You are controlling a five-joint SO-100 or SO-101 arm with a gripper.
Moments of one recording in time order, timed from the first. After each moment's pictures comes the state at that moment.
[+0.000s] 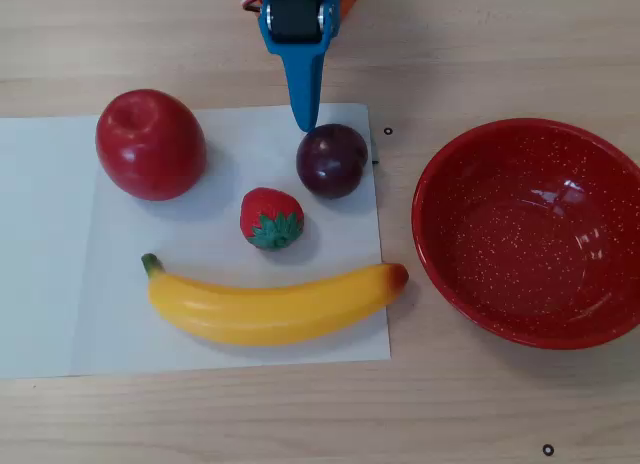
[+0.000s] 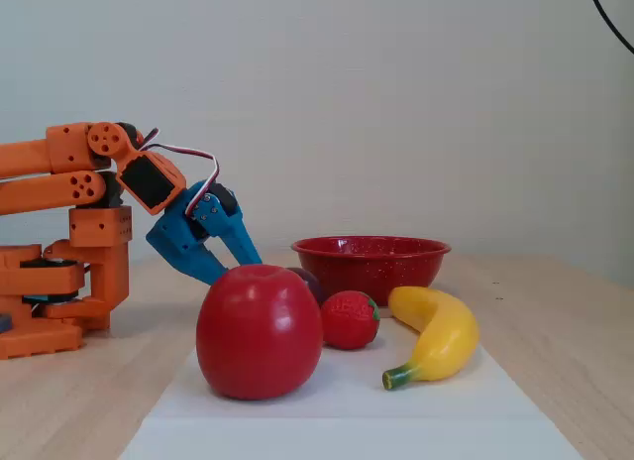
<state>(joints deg) 3.8 187.7 179.1 52.8 -15.8</state>
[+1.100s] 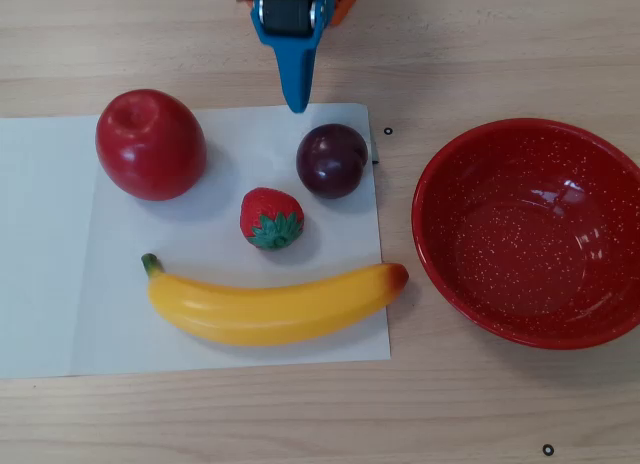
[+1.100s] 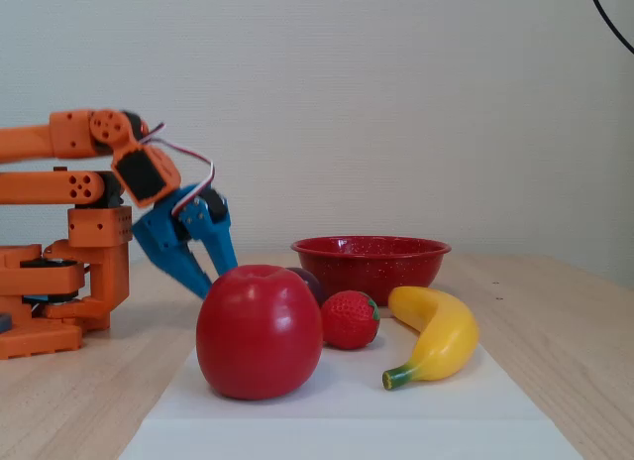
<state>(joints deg) 2.1 176.9 164.7 63.4 -17.4</state>
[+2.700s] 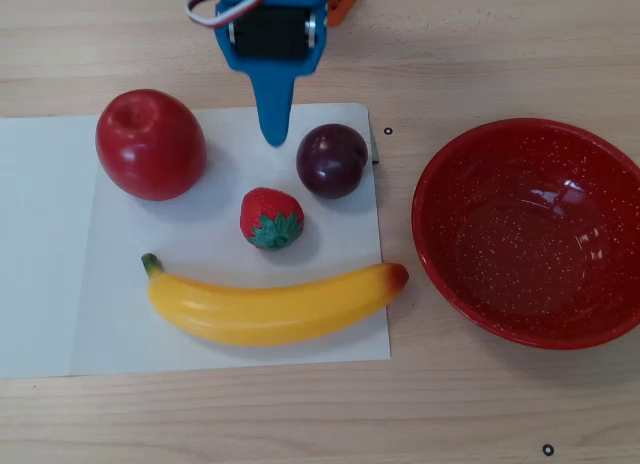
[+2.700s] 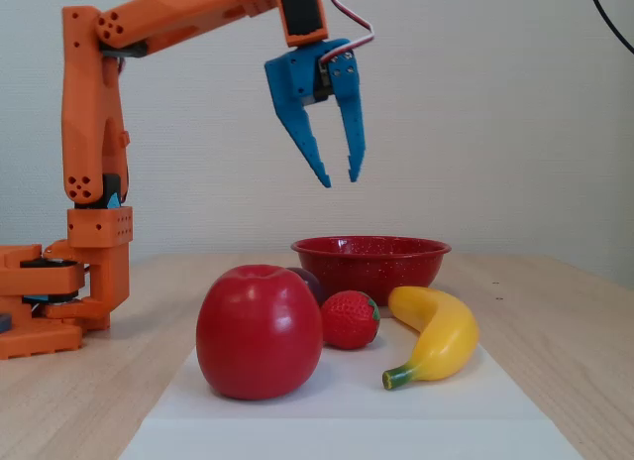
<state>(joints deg) 0.6 89.3 62.0 97.6 -7.0</state>
